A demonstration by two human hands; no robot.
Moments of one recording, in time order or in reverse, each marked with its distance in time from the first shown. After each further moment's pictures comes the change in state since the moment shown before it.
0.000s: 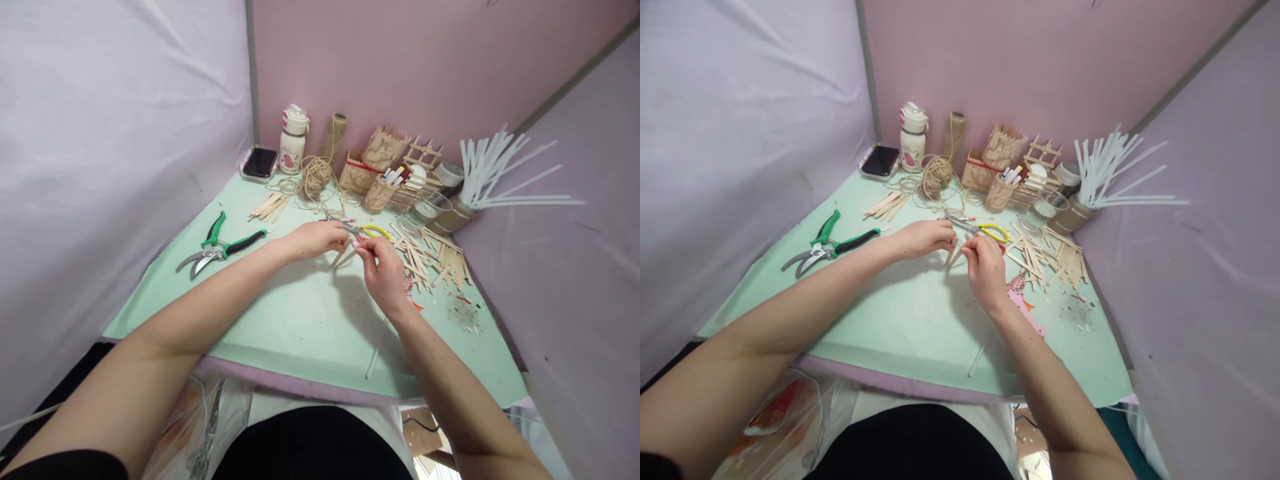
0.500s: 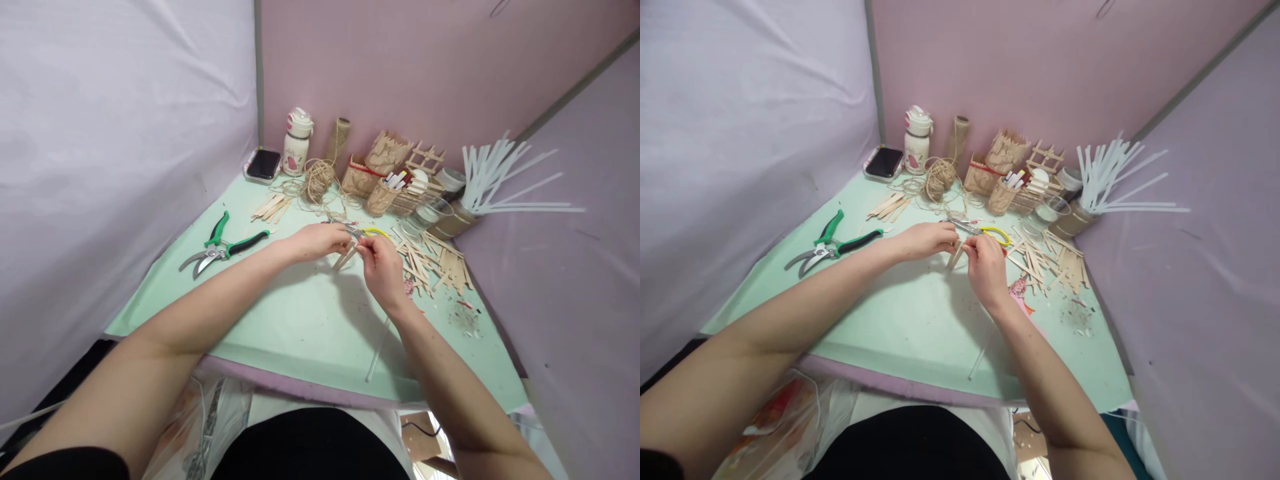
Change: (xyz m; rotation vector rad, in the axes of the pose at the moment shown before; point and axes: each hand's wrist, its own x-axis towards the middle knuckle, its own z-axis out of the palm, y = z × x) left_hand 0.000 0.000 -0.001 0.121 -0.040 0.030; right_hand 0.009 0.004 0.004 -0.117 -0.007 -0.058
